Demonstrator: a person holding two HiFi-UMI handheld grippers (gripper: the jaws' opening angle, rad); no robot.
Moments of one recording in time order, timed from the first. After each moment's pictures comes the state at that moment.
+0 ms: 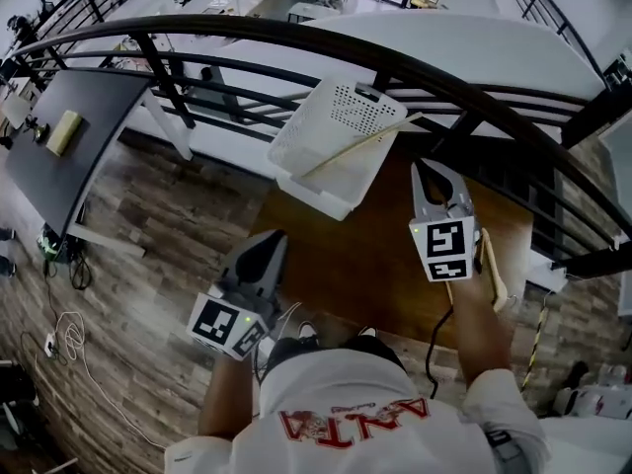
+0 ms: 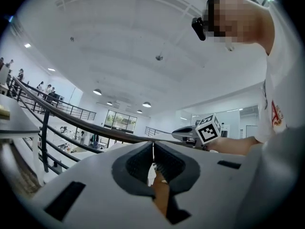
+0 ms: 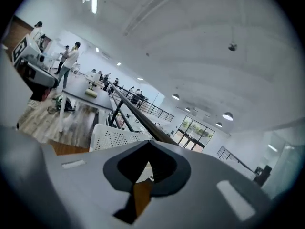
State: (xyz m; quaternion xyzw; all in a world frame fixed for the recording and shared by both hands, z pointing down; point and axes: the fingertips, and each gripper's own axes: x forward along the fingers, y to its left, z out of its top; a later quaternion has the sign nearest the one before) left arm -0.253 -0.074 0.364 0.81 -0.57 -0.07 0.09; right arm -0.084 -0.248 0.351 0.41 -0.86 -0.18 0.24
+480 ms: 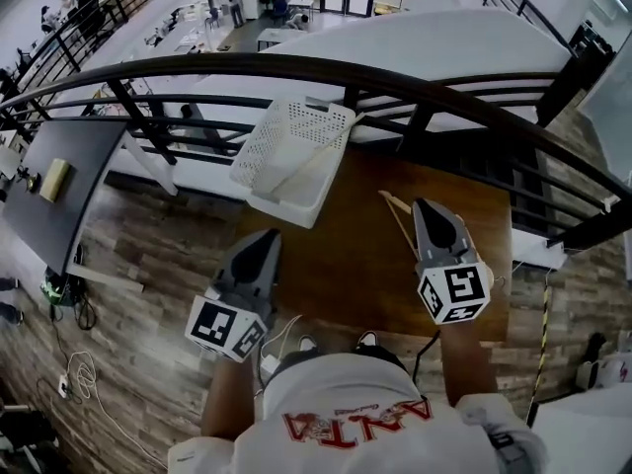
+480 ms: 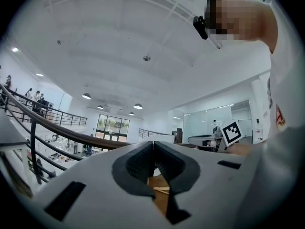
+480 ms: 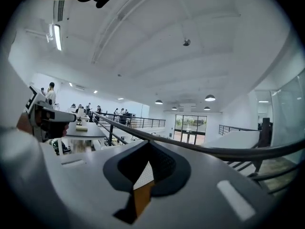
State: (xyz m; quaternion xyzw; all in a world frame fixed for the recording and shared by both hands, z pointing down) left arm -0.166 -0.084 0.320 0.84 -0.54 -0.05 0.05; right arm 0.050 -0.171 0.329 0.47 -0.88 -0.03 0.07
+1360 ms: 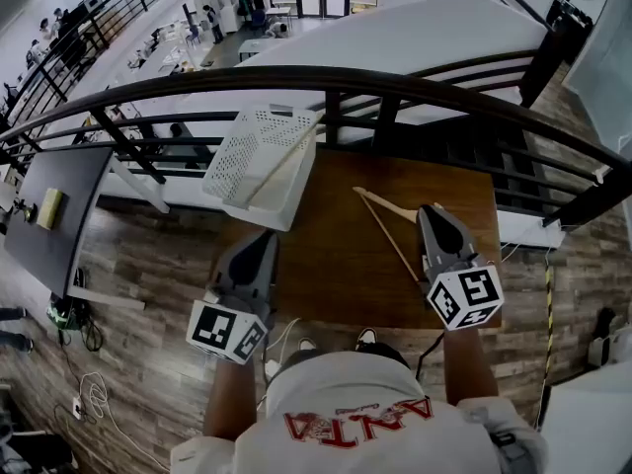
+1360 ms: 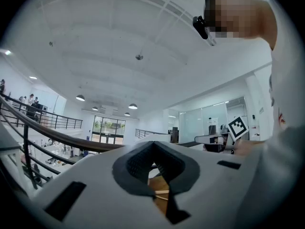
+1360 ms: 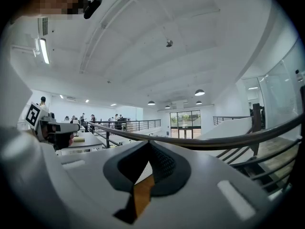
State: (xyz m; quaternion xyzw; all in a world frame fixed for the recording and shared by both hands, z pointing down) left arm -0.093 -0.089 0.306 0.85 -0.52 -0.04 0.03; right arm 0.146 -0.147 0.321 0.49 -0.87 0.03 0.02
